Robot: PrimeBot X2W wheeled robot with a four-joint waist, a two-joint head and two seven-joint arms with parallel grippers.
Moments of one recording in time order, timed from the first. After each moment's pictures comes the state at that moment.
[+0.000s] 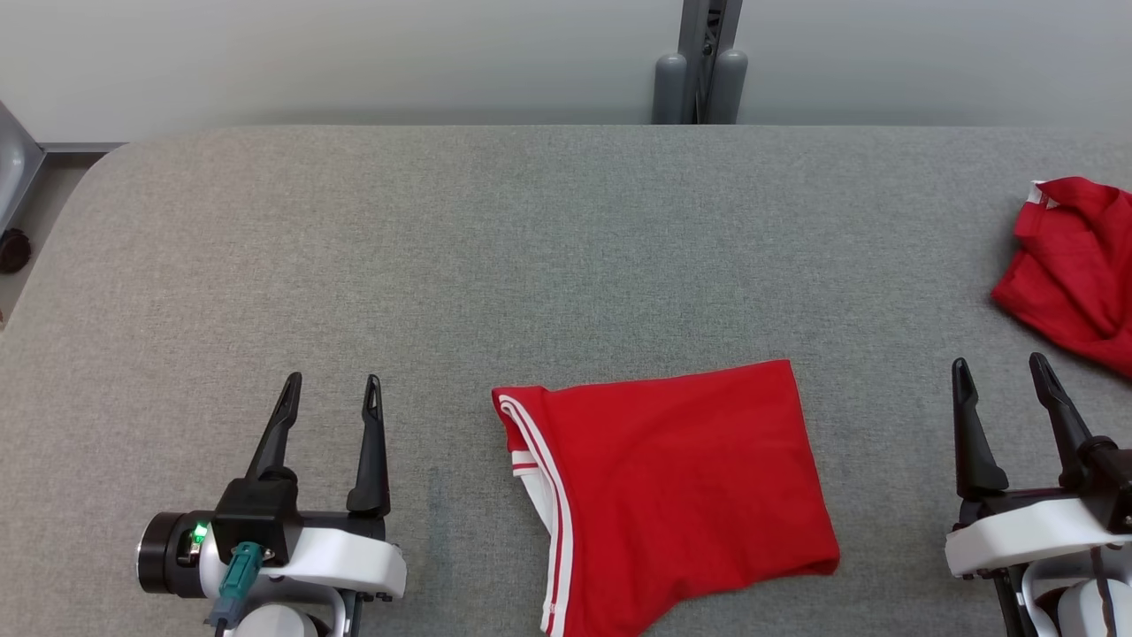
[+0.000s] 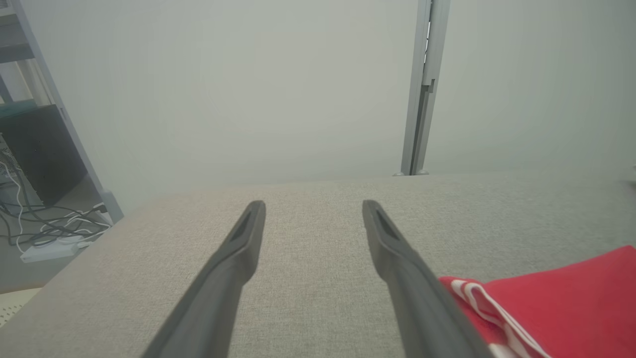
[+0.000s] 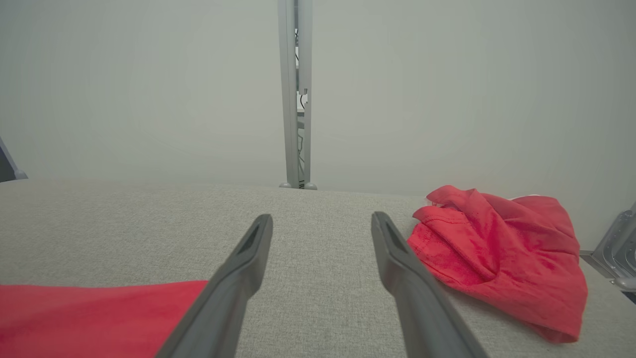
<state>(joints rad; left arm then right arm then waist) -0.09 0.05 -0.13 0.16 -0.10 0.09 -0.26 -0.12 -0.10 -0.07 0.21 0.10 0.13 -0.26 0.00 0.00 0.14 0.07</state>
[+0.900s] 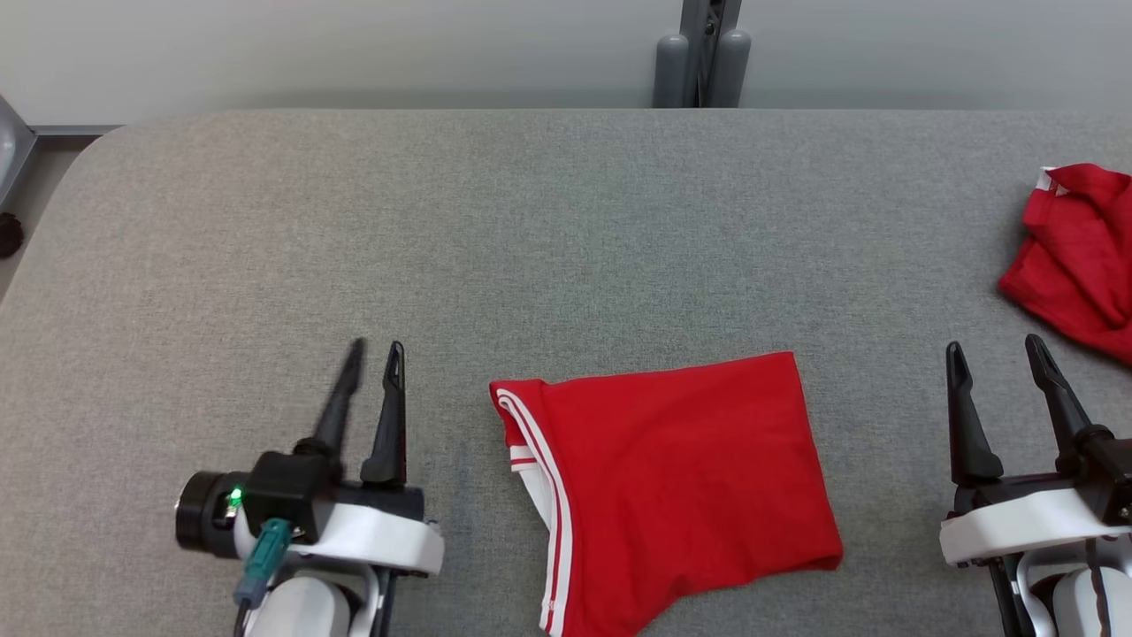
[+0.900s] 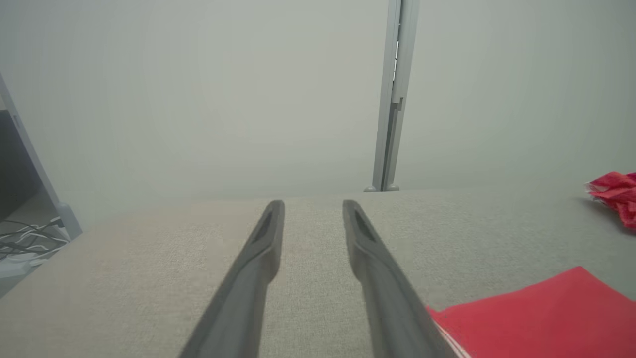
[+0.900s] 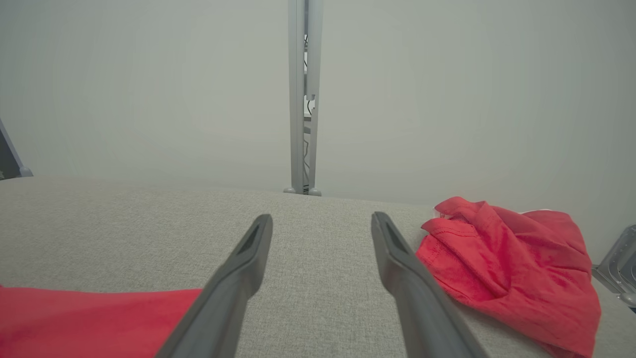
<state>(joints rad) -0.13 0.05 -0.20 0.14 -0.15 0.08 -0.26 -0.13 -0.09 -0.06 0.18 0.07 0.13 -0.26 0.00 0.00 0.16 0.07</state>
